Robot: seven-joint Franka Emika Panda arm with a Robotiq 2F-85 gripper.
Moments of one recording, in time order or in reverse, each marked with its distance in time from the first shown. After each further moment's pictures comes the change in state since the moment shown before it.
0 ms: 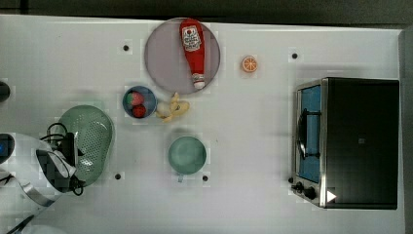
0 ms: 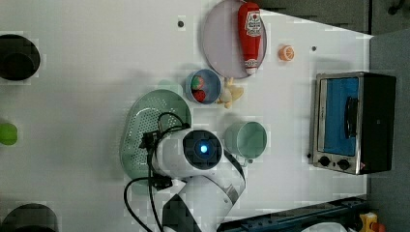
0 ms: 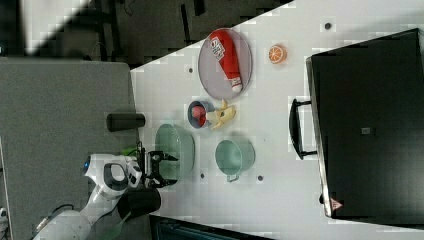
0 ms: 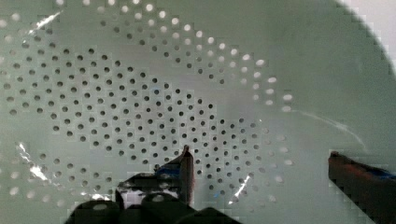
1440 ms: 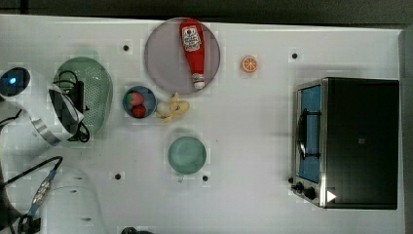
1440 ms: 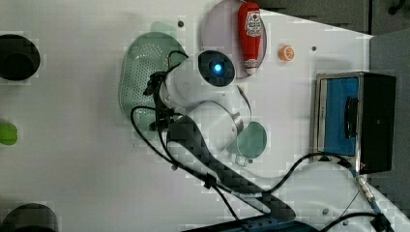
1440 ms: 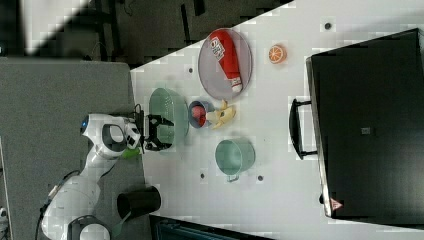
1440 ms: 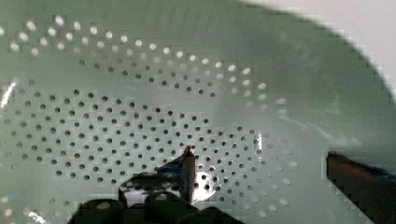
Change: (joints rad) arm -0.169 0.239 0.015 0.434 -0.070 -0.161 -0.019
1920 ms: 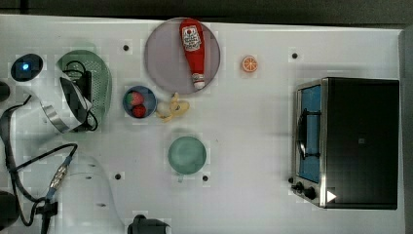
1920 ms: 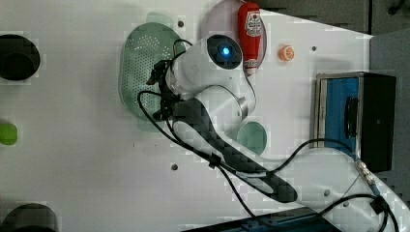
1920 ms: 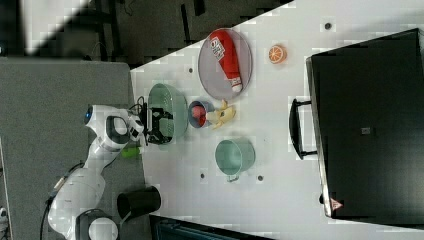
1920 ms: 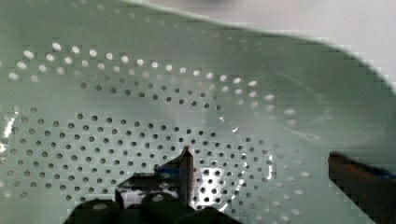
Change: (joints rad) arm -0.059 0.053 0.018 0.080 0.000 -0.022 -0.042
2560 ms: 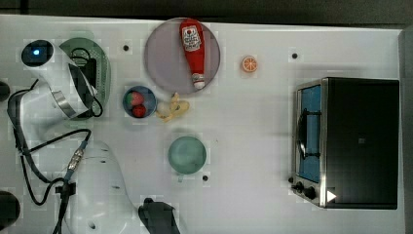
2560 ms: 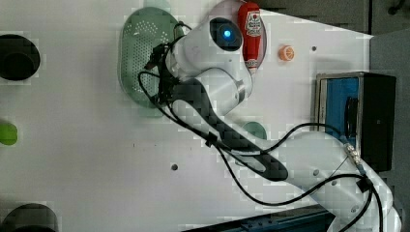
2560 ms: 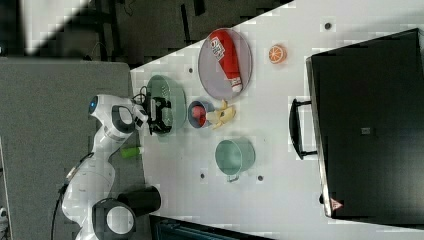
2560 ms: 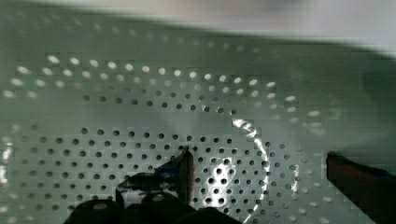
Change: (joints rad) arm -0.044 0.138 0.025 0.188 -0.026 -0.018 -0.007
